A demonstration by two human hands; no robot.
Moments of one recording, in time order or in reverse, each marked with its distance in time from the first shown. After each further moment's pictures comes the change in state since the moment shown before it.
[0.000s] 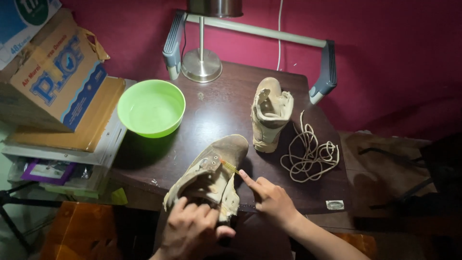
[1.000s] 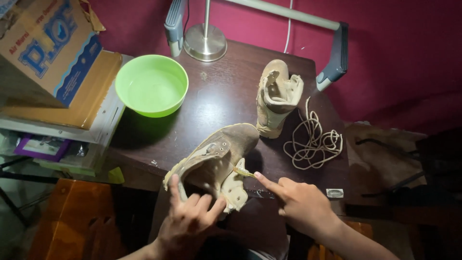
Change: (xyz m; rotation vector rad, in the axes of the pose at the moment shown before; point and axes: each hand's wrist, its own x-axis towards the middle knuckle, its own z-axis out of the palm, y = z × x) left_hand -0.016 0.005 -0.017 0.065 -0.116 0.039; right_hand -0.053 -0.043 -0.087 -0.412 -0.303 0.080
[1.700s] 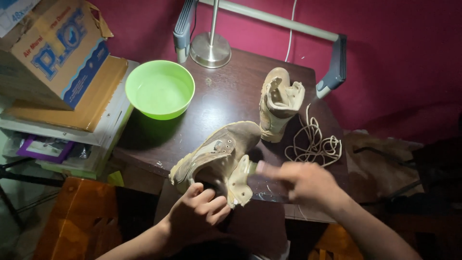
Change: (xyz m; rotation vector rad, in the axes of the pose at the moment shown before) left_hand 0.018 -0.025 0.003 -0.138 0.359 0.268; right_hand 0.028 0.022 -0.037 -0.108 0.017 0.033
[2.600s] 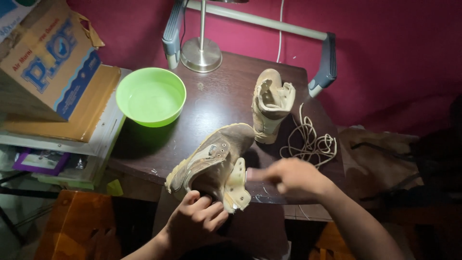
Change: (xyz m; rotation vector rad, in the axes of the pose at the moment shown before) left_hand -0.007 0.007 0.010 -0.040 -0.071 -0.026; right_hand 0.032 0.008 -0.005 0.228 -0.160 -0.139
